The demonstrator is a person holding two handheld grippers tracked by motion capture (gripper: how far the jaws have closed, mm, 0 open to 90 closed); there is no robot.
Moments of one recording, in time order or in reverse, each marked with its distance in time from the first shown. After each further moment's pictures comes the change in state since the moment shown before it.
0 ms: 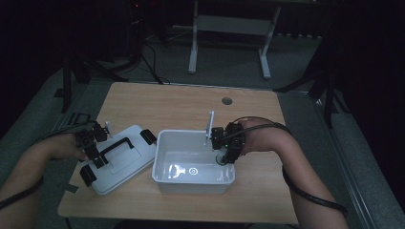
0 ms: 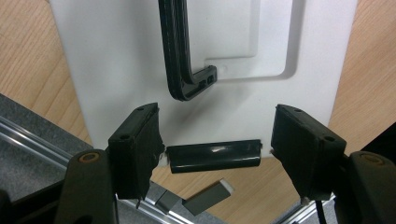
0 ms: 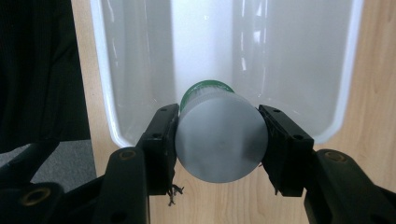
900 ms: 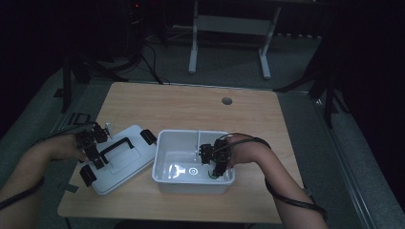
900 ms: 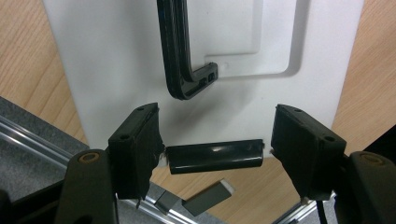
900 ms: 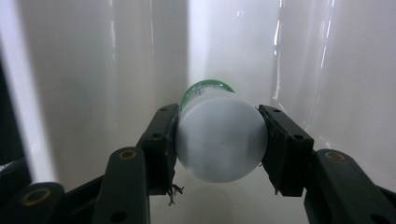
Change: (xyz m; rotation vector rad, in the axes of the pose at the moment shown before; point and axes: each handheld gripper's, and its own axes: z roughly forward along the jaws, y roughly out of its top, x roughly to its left) left arm 0.000 0.000 0.005 0.009 -0.002 0.002; right arm 0.002 0.017 0.083 0.042 0.088 -0.031
